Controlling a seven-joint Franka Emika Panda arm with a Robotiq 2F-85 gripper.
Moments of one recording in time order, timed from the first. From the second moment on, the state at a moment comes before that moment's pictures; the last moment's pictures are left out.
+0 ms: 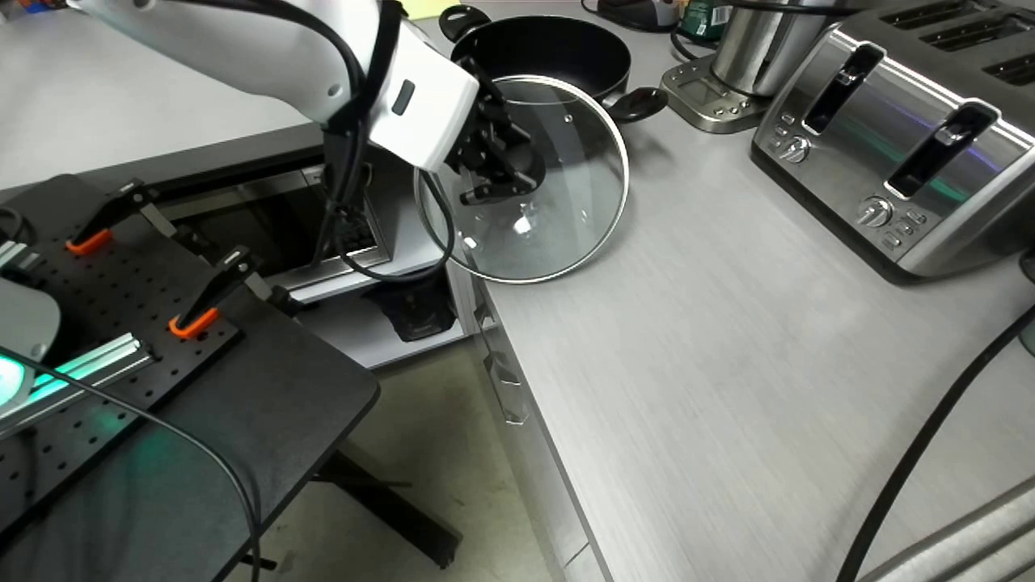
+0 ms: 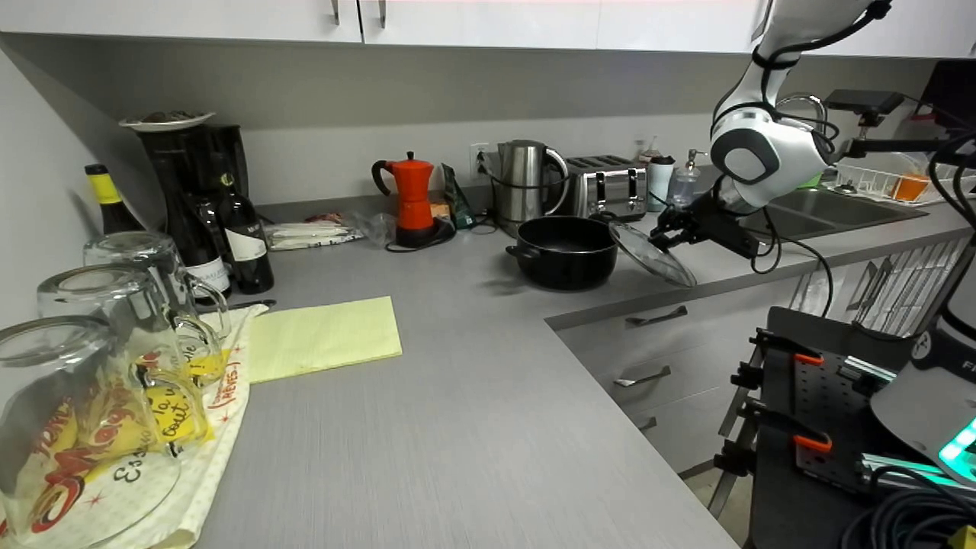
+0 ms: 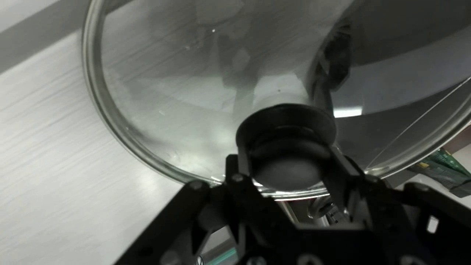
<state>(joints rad) 0.03 0.33 -0.66 -2.45 2.38 2.65 -1.80</state>
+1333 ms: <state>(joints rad) -0.20 -0.17 -0.32 -2.64 2.39 2.84 -2.27</state>
